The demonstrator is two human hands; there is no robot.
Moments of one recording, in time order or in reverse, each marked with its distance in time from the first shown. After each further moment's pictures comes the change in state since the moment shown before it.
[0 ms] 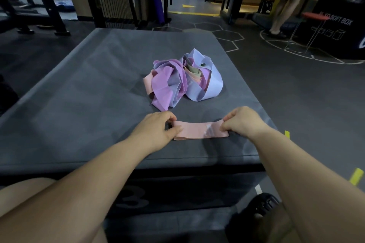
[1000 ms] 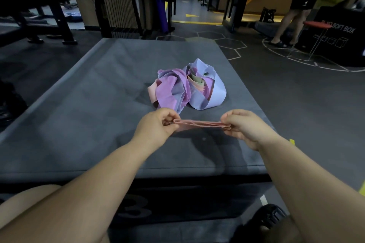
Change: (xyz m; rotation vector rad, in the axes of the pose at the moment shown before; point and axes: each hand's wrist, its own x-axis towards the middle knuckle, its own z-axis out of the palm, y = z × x) left_hand 0.005 0.008 -0.015 -0.379 0.191 -0.005; right_hand -0.006 -0.007 -0.004 0.794 -0.199 -0.049
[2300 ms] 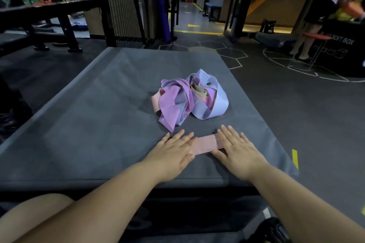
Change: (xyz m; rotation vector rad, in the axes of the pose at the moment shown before) left_hand -0.011 -0.012 0.025 0.792 -0.493 0.273; right_hand -0.004 0.047 0.010 -1.447 -0.037 -0.324
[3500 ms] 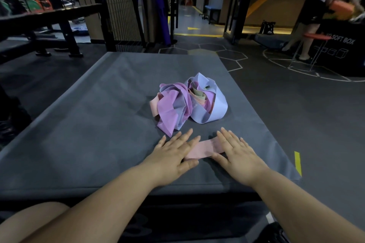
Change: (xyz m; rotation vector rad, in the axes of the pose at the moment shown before) left_hand -0.001 0.000 -0.009 -0.115 0.000 -0.004; right_hand -0.002 0.000 -0.003 0.127 -0.018 -0.007
